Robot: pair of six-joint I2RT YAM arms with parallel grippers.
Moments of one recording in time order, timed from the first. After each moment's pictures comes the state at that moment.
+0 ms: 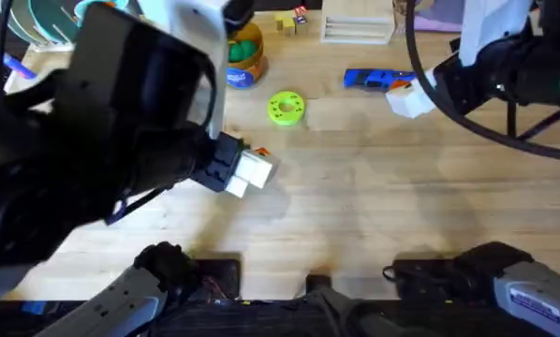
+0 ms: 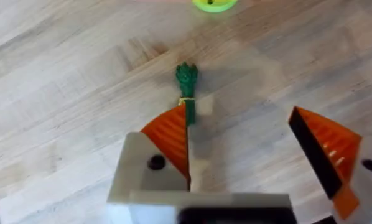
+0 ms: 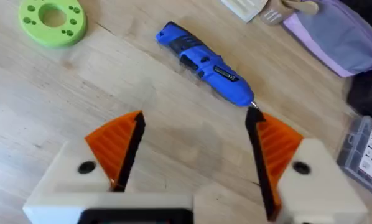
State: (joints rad) left arm -0.58 0.85 0.96 -1.09 -0.11 -0.10; right arm 0.32 1.04 1.03 -0.78 0.13 -0.31
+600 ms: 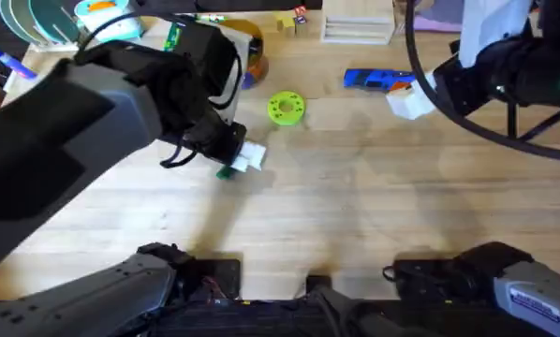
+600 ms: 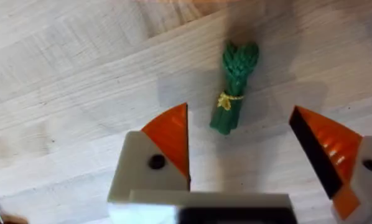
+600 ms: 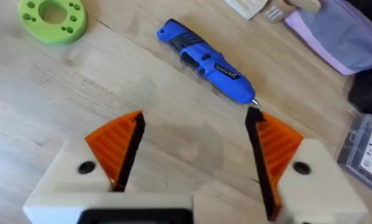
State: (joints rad) left arm -0.34 1.29 0.90 -0.97 -0.07 0.01; right arm 0.32 1.04 1.03 -0.79 0.13 -0.31
